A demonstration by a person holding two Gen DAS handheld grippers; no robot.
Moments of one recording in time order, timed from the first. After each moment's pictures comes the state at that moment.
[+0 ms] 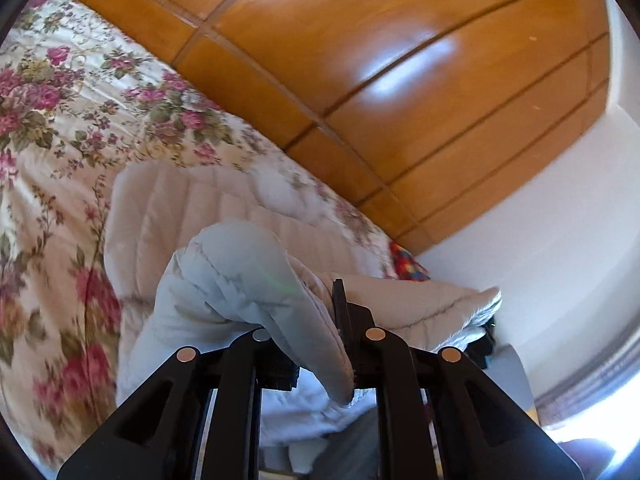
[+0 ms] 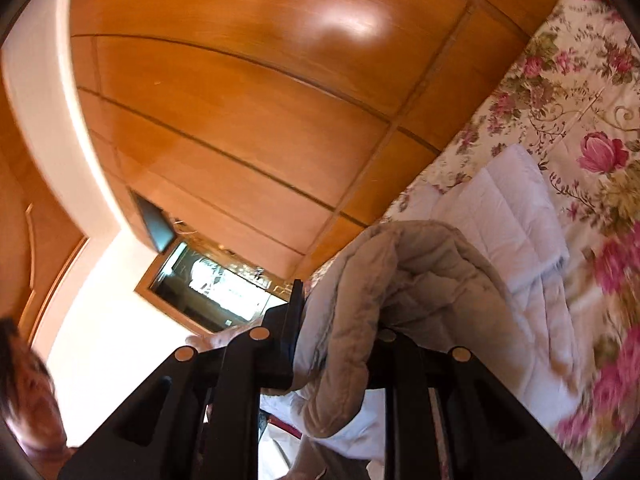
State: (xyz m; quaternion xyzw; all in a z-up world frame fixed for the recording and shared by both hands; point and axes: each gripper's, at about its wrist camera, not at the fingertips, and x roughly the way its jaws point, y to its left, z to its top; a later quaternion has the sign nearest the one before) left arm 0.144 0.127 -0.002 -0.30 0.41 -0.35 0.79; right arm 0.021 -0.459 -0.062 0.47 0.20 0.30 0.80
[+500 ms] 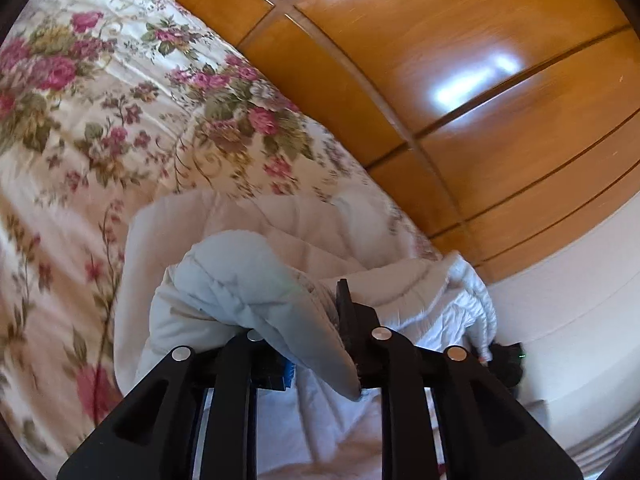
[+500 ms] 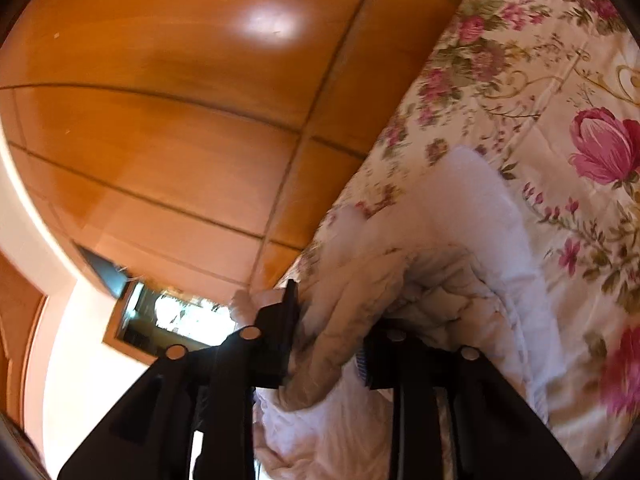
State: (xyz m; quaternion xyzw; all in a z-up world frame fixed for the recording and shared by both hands) left arm 0.258 0.110 -0.078 -0.31 0.45 -0.24 0.80; right arm 0.136 -0.481 -0.123 0.53 0.26 0.20 0.78
